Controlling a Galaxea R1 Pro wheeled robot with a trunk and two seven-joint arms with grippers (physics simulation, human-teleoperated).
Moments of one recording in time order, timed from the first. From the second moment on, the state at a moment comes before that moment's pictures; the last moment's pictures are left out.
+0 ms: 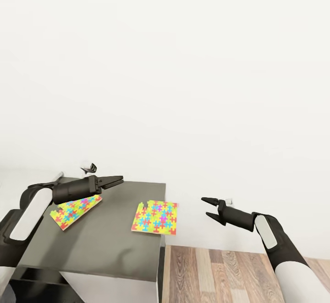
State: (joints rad) left arm -0.59 0.39 -0.08 -1.43 0.97 1.04 -0.80; right arm -0.61 -0.12 -0.26 -0.81 -0.59 1.03 0.71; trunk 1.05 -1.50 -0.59
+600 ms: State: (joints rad) left arm -0.59 0.39 -0.08 -1.43 0.97 1.04 -0.80; right arm -0.61 -0.12 -0.26 -0.80 -0.58 1.02 0.70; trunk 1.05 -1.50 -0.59
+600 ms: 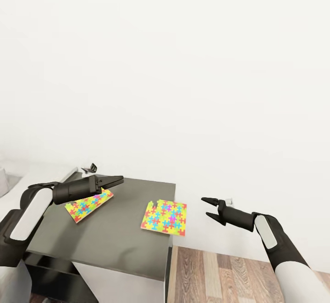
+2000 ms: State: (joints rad) left arm -0.59 0.40 -0.08 -1.43 0.97 1.04 -0.80; right arm -0.61 -0.11 -0.26 -0.80 -0.58 1.02 0.70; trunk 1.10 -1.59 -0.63
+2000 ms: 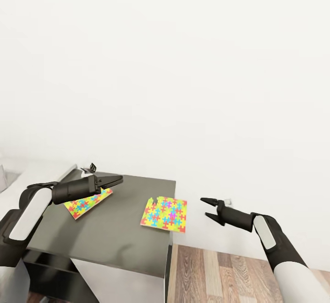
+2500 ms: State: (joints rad) left arm -0.59 0.40 -0.08 -1.43 0.97 1.04 -0.80; right arm -0.61 -0.11 -0.26 -0.80 -0.58 1.02 0.71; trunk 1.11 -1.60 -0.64
